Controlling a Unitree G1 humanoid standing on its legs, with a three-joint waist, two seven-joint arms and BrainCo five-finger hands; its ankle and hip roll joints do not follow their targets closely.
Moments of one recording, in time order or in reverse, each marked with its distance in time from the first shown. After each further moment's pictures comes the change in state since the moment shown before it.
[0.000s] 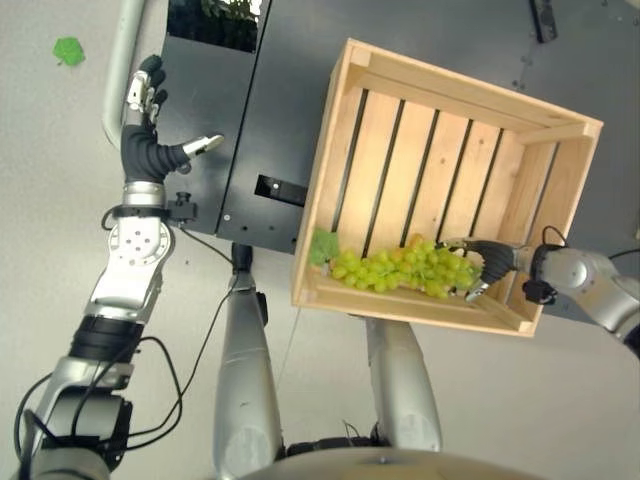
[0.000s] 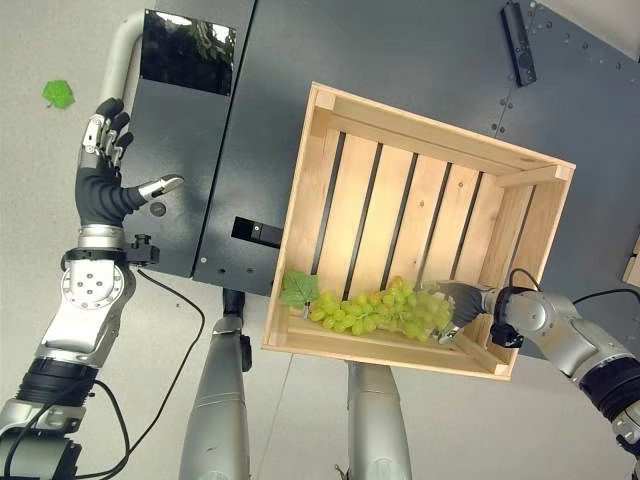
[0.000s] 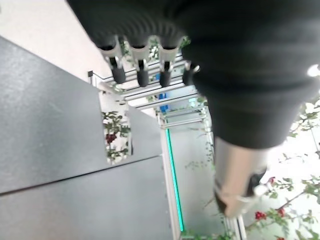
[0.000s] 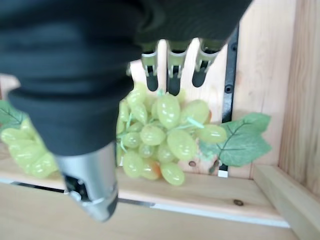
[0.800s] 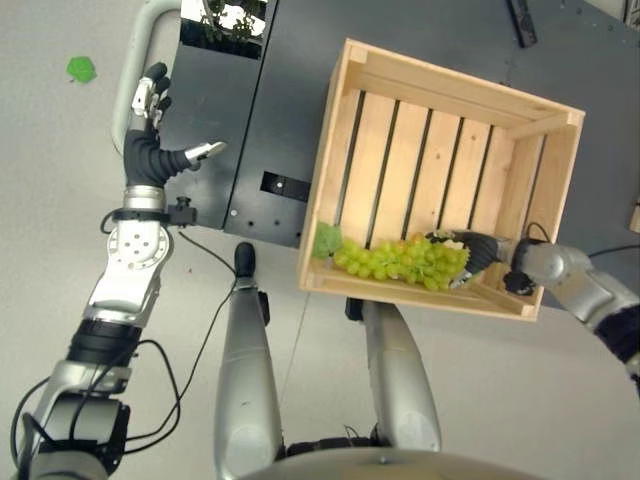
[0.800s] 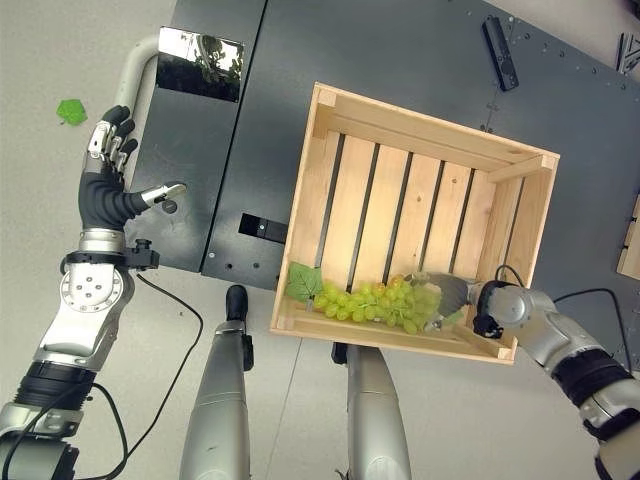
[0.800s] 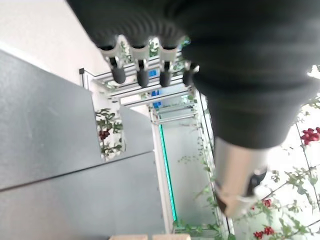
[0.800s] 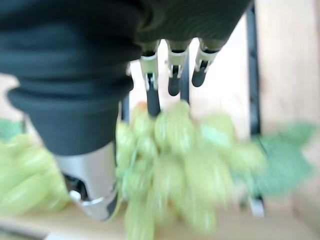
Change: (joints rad) left arm 0.006 -0.012 -0.002 0.008 -0.001 0.010 -0.011; right arm -0.215 0.249 0.074 0.247 -0.206 0.042 -0.110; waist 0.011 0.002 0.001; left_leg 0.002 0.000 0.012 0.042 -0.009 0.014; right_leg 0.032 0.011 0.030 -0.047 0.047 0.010
